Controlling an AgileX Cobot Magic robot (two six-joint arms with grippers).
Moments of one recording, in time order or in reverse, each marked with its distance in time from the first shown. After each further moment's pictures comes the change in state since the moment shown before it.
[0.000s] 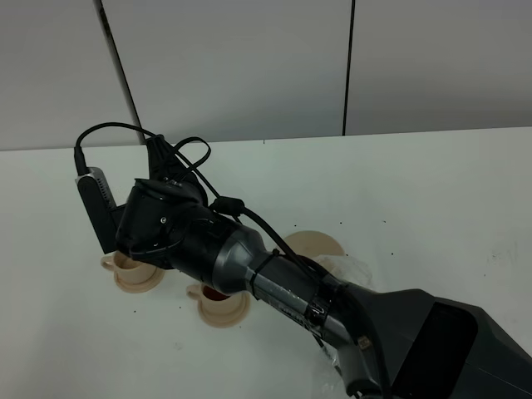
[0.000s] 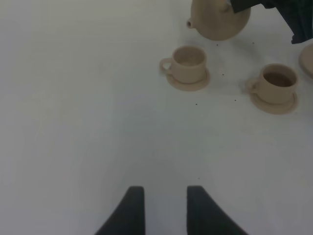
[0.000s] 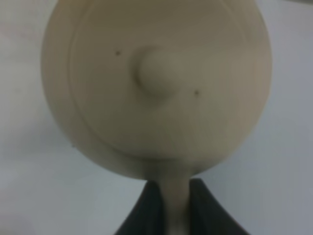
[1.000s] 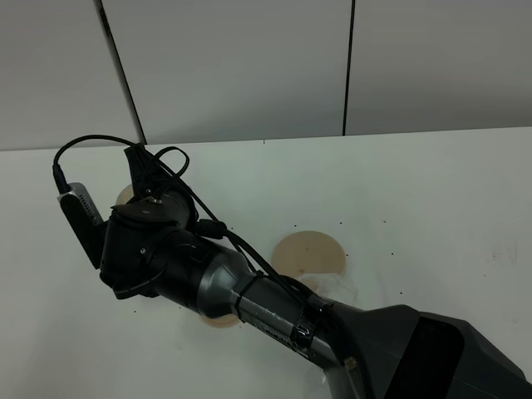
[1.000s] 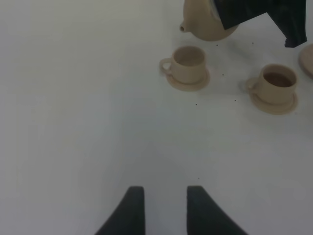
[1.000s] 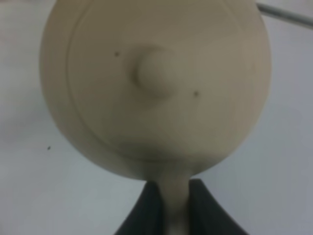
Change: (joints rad) left arm 0.000 0.000 0.000 0.000 0.000 -0.001; right arm 0.045 0.020 0.005 -0.131 -0.015 0.031
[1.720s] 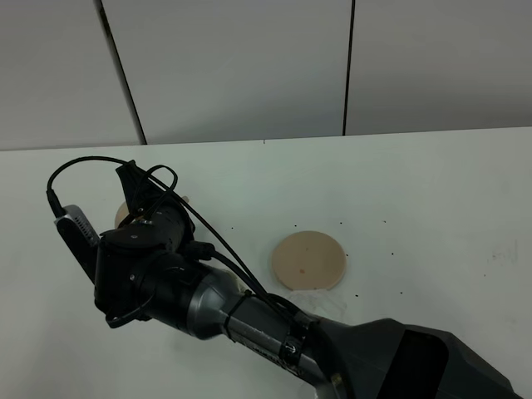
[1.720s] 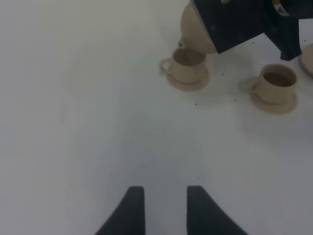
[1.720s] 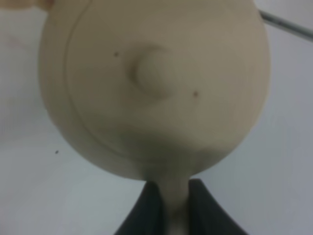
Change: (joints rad) left arm 0.000 0.000 0.000 0.000 0.000 0.001; right arm 0.028 0.039 0.000 -0.064 0.013 0.002
